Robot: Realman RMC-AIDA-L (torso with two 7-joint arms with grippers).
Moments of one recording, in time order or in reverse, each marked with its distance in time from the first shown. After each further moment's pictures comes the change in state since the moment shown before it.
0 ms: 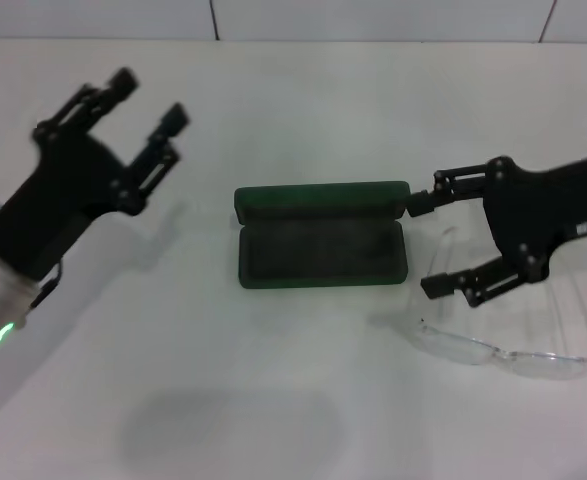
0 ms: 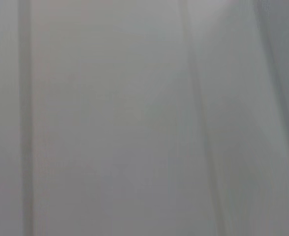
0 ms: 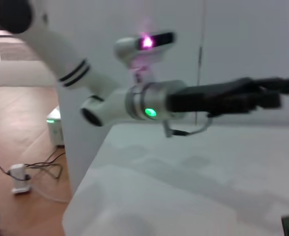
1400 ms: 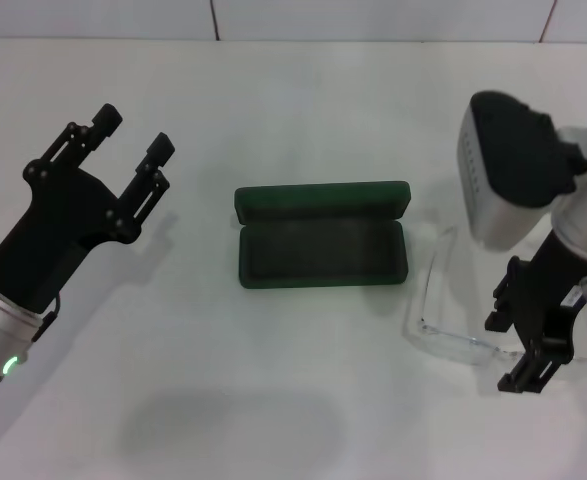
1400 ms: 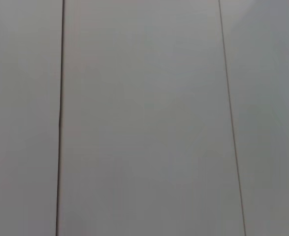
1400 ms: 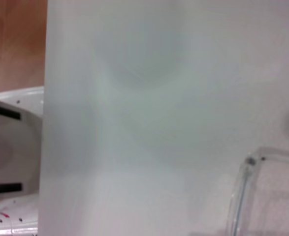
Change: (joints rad) left arm -0.021 -0.007 0.006 -0.168 -0.068 0.039 0.098; right arm 0.088 0.116 -0.485 -0.548 -0.681 -0.072 0.843
